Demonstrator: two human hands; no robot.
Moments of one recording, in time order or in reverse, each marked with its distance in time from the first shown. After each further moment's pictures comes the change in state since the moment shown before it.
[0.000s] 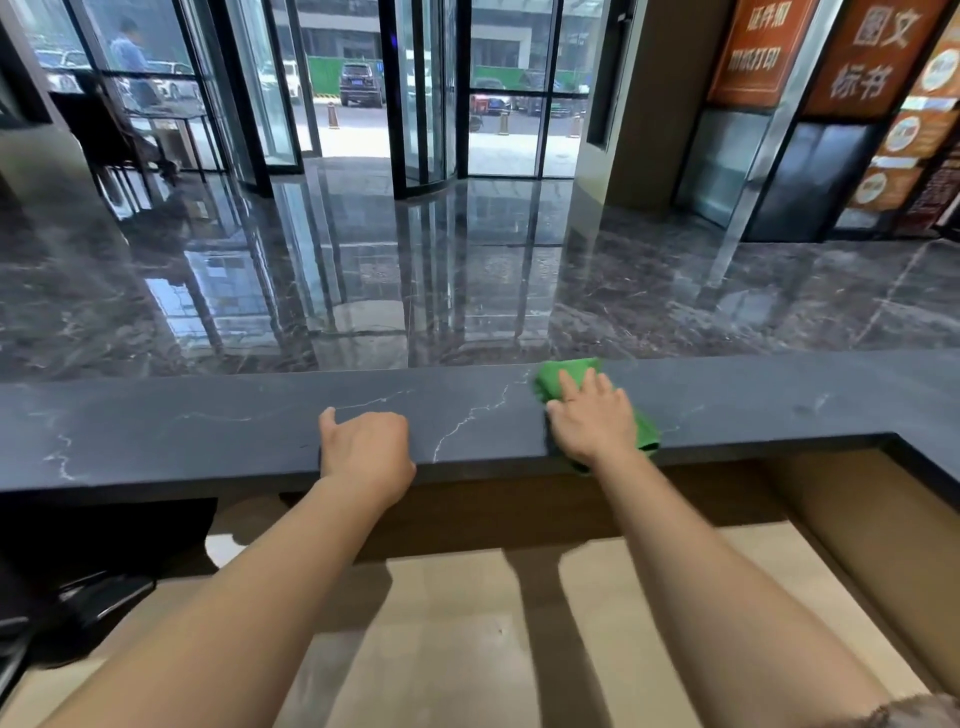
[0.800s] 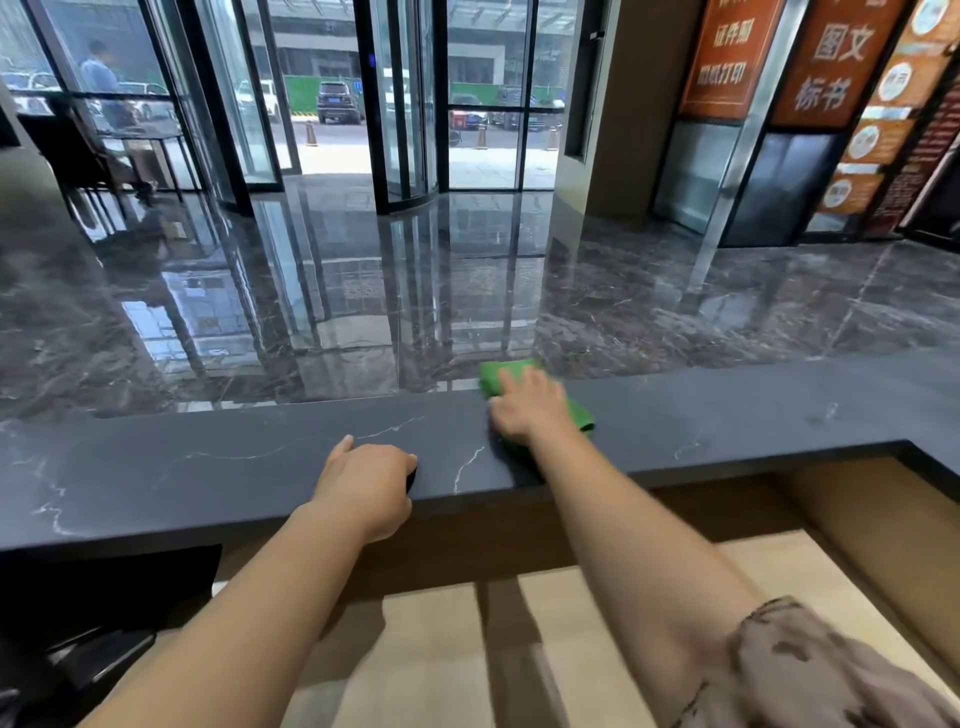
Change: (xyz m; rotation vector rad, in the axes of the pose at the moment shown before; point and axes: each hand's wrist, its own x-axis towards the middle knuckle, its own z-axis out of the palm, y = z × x) left_hand 0.008 -0.030 -0.014 0.056 -0.192 0.204; right_hand 0.056 -0.083 0.001 0.028 -0.069 -0.035
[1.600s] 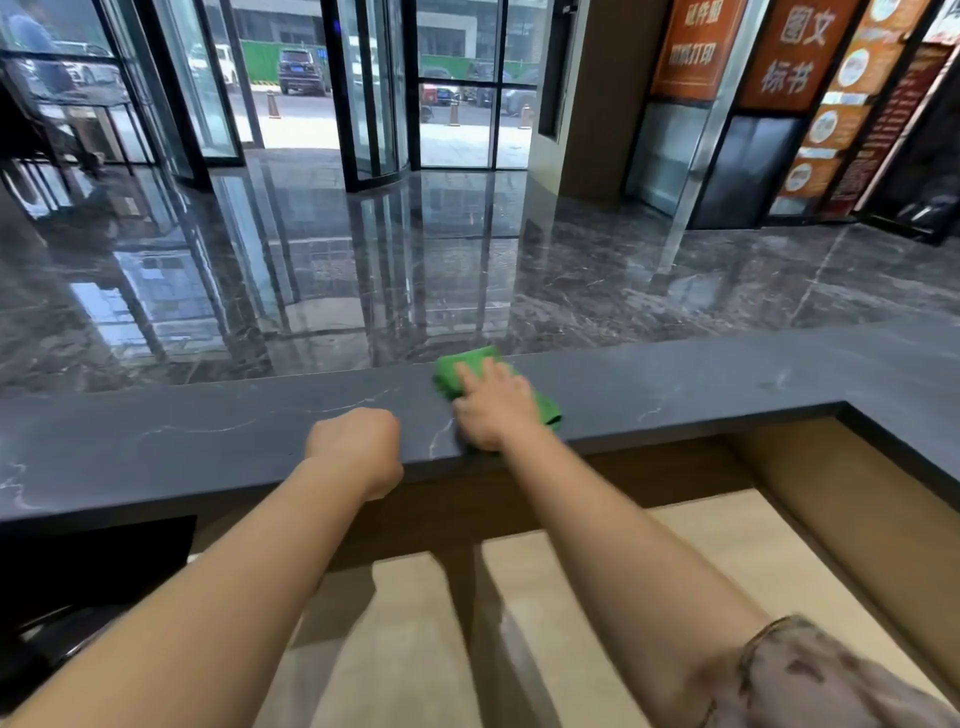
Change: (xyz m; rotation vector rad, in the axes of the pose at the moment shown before) left_hand 0.001 0.017 -0.003 -0.032 0.019 -0.069; right_hand -0.051 -0.009 0.005 0.005 -0.002 -0.092
